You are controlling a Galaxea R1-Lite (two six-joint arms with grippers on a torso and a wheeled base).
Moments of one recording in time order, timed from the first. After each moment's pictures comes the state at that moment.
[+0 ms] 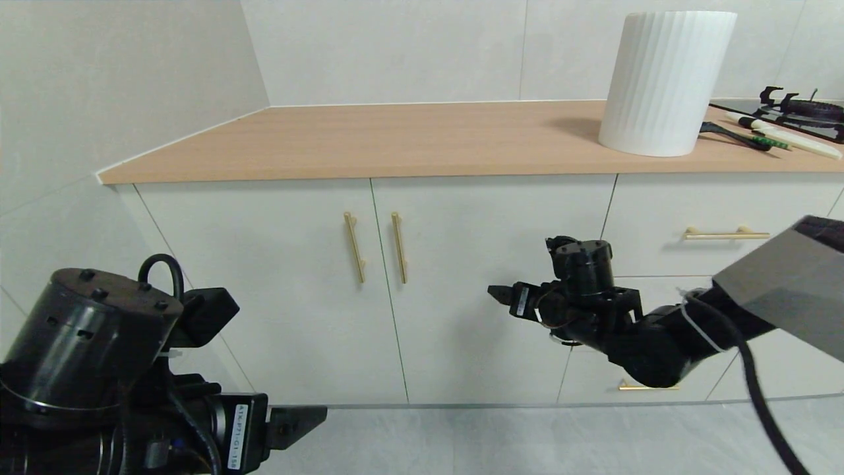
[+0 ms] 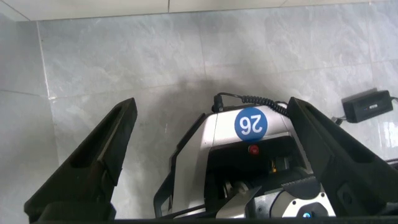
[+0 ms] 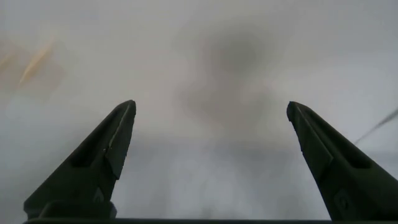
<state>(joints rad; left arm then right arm) -0.62 1.30 -0.73 0.27 0.18 -0.49 0.54 2.12 -1.02 -0.71 -0.09 0.51</state>
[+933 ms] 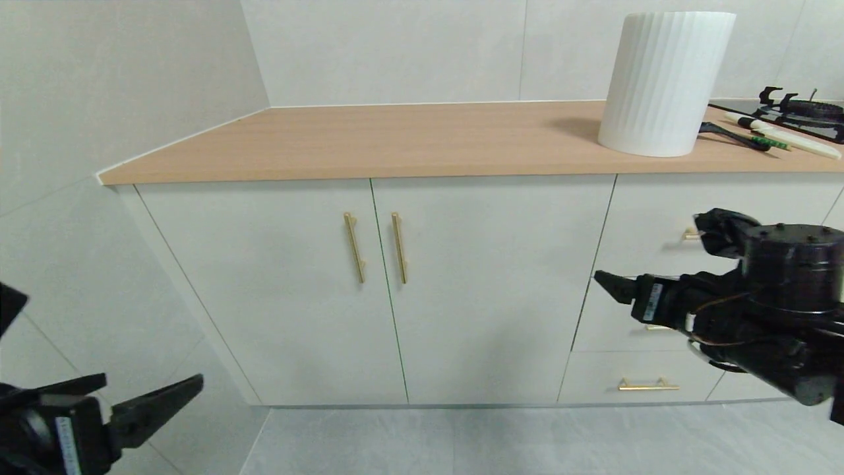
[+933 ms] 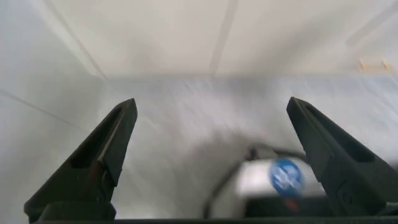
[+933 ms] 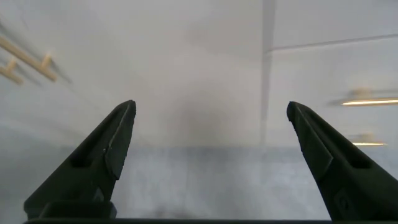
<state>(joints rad) -0.37 0.92 -0.59 0.14 0.25 -0.23 0.47 1.56 -0.59 -0.72 -0.31 0.33</state>
